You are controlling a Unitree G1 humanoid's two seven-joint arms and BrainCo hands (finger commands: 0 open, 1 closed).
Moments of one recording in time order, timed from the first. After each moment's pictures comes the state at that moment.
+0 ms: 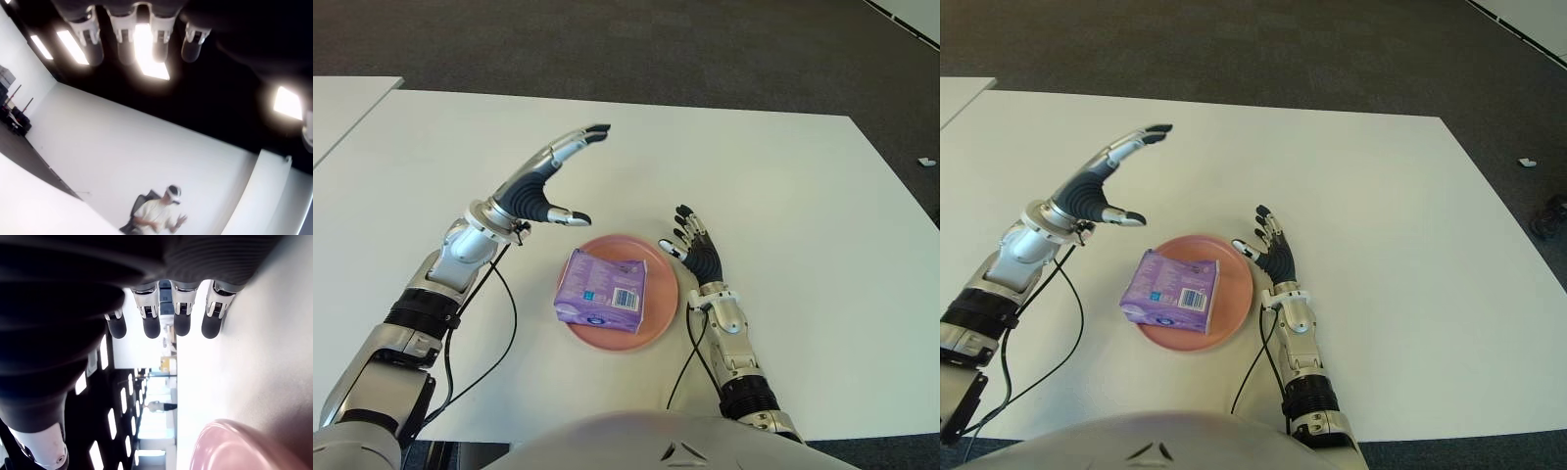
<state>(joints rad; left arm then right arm) -0.35 0.56 -0.21 0.33 -0.08 -0.88 -0.17 -0.03 0.02 0.04 0.40 0.00 -0.38 0.09</state>
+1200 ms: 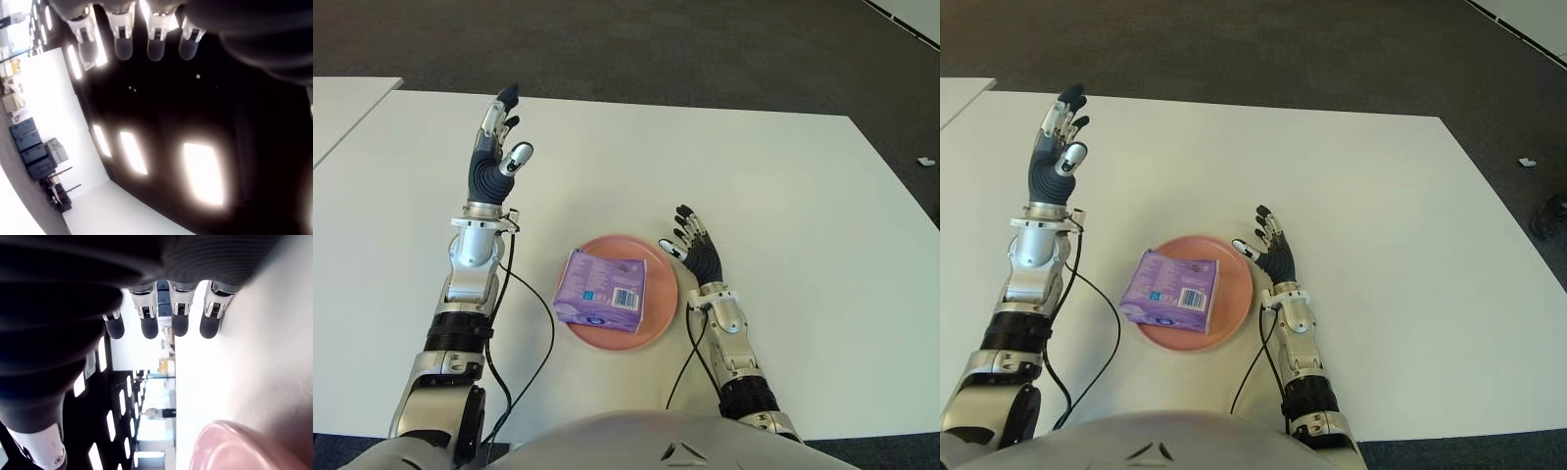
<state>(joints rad) -0.24 0.26 0.10 0.27 0.03 -0.58 0.04 -0.02 0.02 0.04 0.39 0.01 -0.36 0.09</state>
